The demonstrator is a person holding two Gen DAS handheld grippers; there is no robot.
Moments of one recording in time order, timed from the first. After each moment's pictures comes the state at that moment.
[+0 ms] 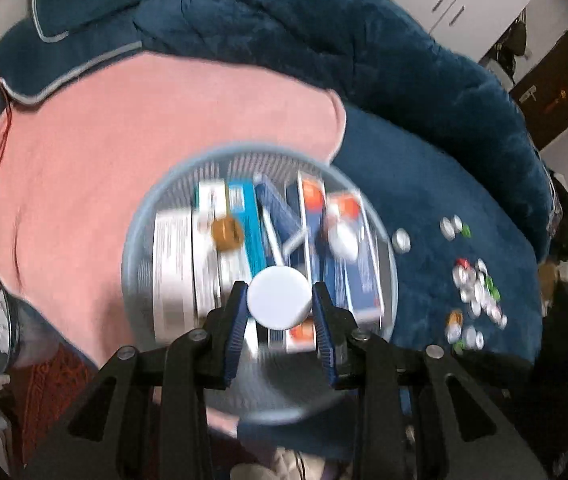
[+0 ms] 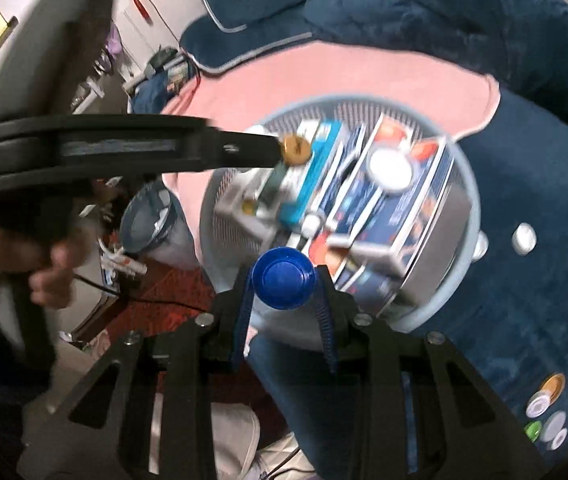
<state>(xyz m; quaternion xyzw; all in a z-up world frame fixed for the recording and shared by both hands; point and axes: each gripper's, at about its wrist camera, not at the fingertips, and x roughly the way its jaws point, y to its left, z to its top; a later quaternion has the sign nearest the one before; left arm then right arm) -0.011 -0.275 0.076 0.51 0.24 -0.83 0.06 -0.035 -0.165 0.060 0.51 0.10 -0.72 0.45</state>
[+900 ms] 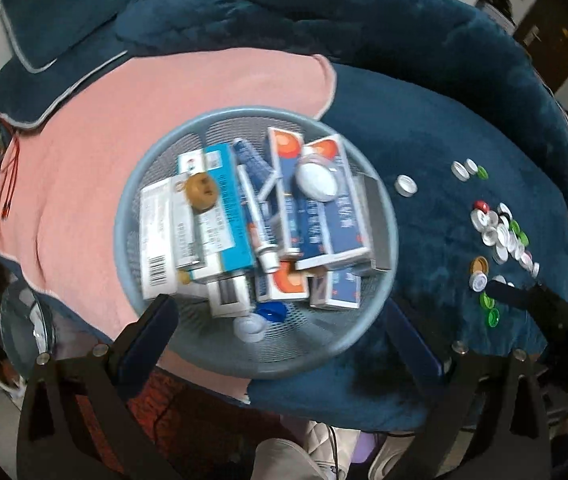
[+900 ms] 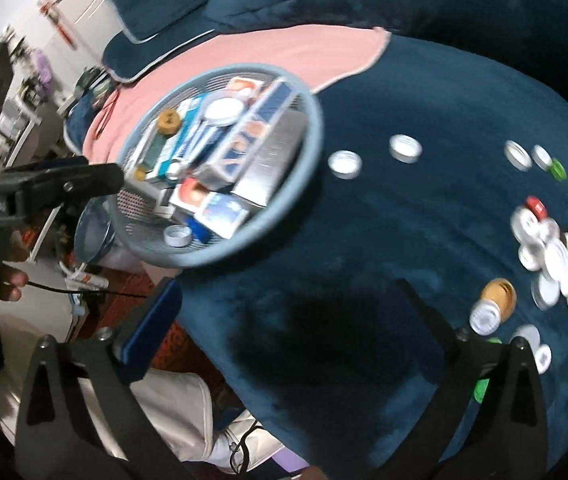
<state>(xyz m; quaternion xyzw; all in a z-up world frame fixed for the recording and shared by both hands) -0.014 -0.213 0.080 0.55 0.13 -0.82 0.07 -0.055 -0.055 0.057 0.55 0.07 -0.76 0.33</state>
